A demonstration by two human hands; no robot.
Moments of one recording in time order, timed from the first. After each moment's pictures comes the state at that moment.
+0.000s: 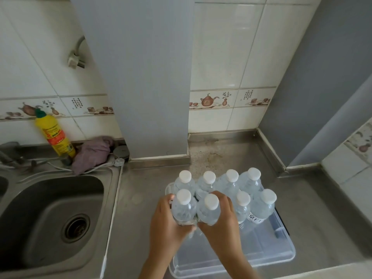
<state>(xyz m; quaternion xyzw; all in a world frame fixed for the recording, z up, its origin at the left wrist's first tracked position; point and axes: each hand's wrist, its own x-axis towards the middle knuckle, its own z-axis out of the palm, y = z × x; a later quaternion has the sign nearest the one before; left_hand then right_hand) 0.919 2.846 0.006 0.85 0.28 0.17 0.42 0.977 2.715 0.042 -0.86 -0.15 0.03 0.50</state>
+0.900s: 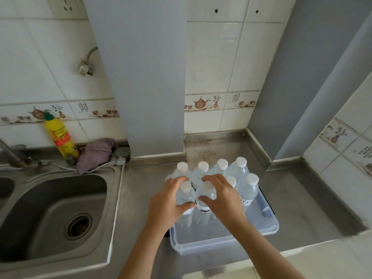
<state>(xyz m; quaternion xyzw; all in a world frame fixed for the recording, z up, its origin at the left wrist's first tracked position) 0.909 2.858 0.048 0.94 0.10 0.18 0.28 0.987 2.695 0.074 -0.90 -0.28 -0.03 0.34</state>
